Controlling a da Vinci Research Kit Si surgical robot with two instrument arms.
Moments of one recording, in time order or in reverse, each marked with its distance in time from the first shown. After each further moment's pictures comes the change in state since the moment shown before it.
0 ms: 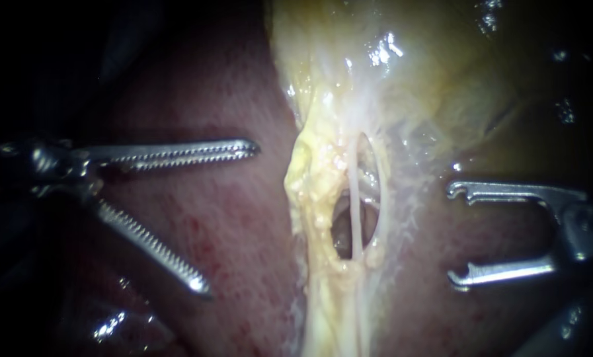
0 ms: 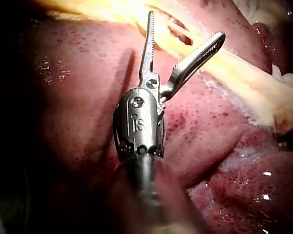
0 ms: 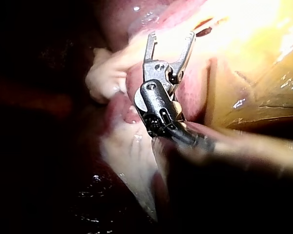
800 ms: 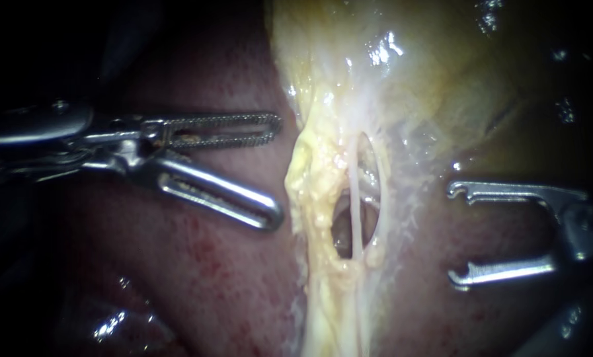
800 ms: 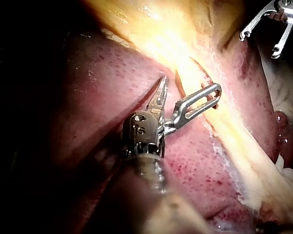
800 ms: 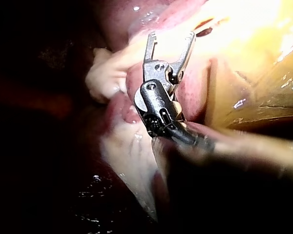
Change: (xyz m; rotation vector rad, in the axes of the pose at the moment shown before) right arm 0.000 0.000 0.000 0.000 0.000 0.000; left arm 0.000 0.003 0.003 -0.206 0.201 -0.454
